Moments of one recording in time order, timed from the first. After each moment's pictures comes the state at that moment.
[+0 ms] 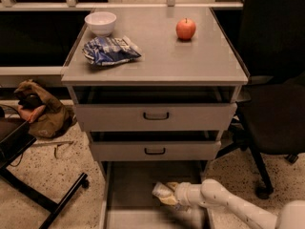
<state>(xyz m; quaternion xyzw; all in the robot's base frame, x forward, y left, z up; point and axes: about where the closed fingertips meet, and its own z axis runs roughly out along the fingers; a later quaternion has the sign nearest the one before) 0.539 -0.074 0.220 -0.45 0.78 0.27 0.35</state>
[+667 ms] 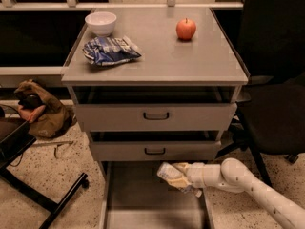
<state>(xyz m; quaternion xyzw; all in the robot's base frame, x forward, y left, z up) 0.551 -0.100 0.399 -0.45 0.73 0.33 0.40</state>
